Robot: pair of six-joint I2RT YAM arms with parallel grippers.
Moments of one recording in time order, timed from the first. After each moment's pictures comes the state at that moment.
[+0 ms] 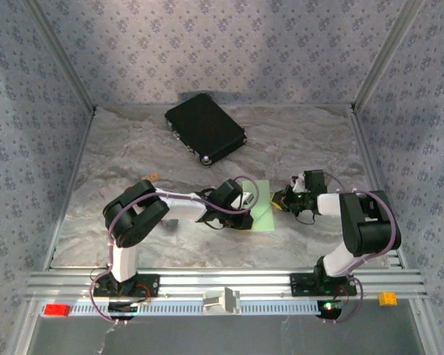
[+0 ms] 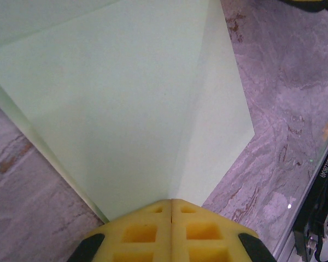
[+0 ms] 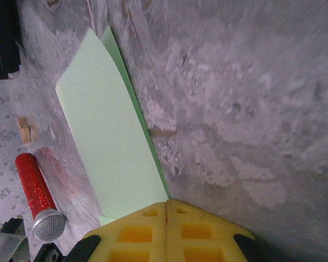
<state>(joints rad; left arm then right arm) -0.97 1.91 0.97 0.02 0.46 -0.72 0.07 1.58 0.51 0.09 -0.69 0.72</state>
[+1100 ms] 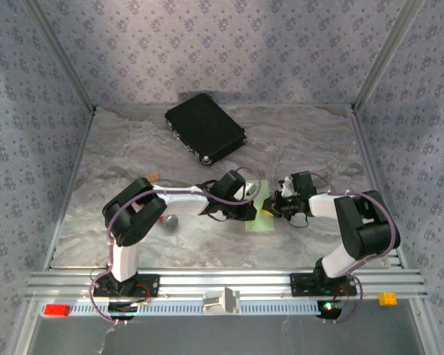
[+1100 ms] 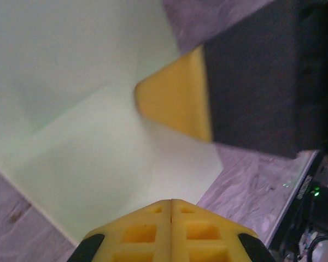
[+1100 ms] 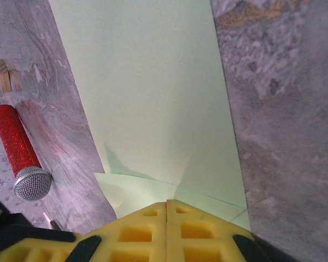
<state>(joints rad) -0.94 1.91 1.09 -0.04 0.46 -0.73 0.22 1.57 0.51 0.01 -0.70 0.68</state>
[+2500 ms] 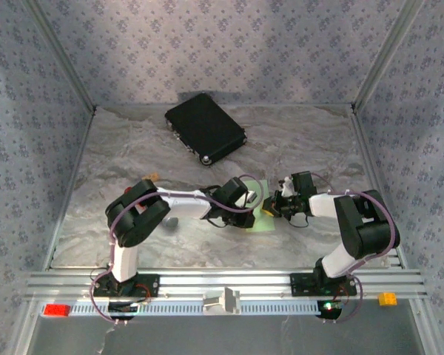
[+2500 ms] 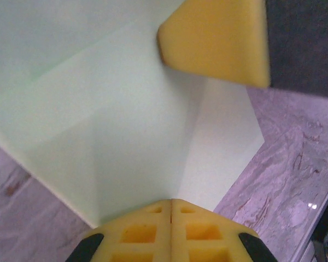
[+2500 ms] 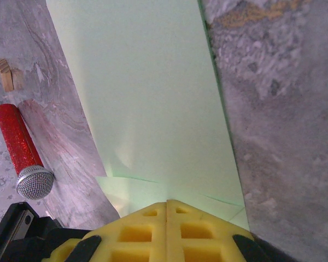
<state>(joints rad) -0.99 1.91 1.05 -0.11 0.40 -0.66 0.21 1.57 0.51 0.02 -0.71 0.68</state>
